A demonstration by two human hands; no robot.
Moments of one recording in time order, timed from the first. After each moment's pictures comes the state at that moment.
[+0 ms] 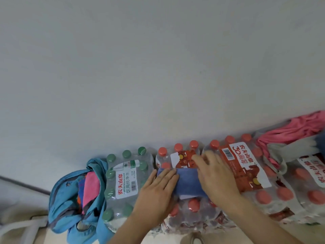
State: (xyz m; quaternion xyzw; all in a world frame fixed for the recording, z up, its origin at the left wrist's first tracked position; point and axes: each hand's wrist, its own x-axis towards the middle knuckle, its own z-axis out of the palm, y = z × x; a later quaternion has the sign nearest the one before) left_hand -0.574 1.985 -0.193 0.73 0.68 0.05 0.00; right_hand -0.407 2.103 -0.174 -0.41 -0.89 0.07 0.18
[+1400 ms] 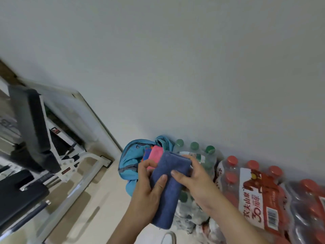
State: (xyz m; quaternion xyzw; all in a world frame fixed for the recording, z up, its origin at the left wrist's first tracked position) left_hand -0.612 1.866 -0.110 0.26 0.79 0.55 0.12; right_hand -0.559 2.008 -0.138 -0.20 -0.52 0.83 0.08
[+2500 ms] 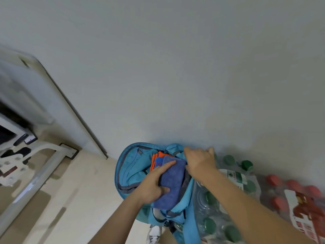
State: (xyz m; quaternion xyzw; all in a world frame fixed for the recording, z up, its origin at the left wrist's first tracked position) left_hand -0.851 1.840 -0.280 0.38 0.72 0.42 0.40; right_hand -0.779 2.007 -0.201 -0.27 -0.94 0.00 -0.19
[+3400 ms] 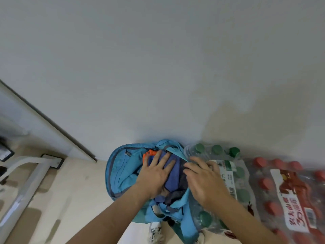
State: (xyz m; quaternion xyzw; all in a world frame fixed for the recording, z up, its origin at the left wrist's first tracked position) left_hand -0.850 1.884 -0.276 0.62 0.77 -0.05 0.16; right_hand -0.691 1.990 -0.216 -0.19 -0.98 0.03 0.01
